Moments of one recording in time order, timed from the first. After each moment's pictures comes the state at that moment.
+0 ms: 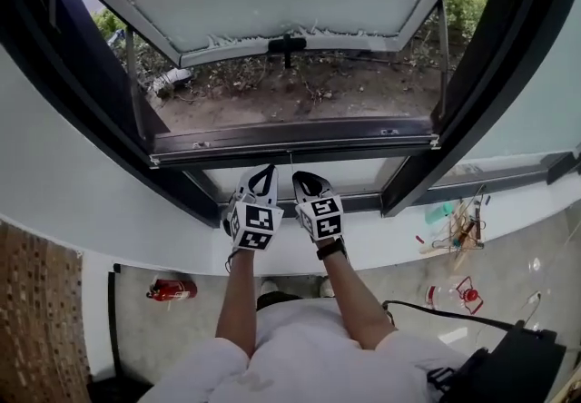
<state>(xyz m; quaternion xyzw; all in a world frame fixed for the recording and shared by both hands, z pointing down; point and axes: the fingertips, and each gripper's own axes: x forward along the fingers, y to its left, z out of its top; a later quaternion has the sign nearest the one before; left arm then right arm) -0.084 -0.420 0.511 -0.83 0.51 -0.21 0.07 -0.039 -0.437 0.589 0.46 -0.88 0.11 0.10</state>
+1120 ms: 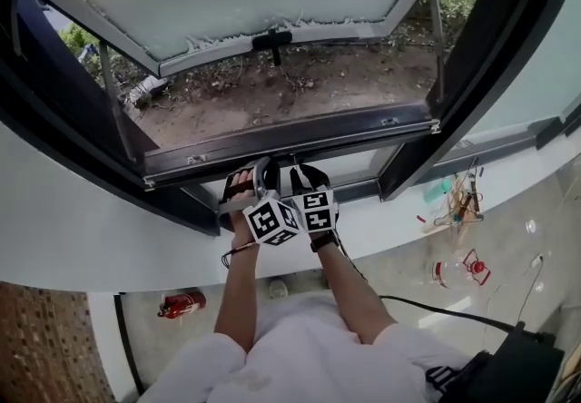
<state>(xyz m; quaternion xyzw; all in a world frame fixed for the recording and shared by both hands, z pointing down) -0.091 -0.457 0.536 -0.74 0.41 -0.45 0.28 -0.046 -0.474 0.624 0.55 -0.81 0.12 0.15</state>
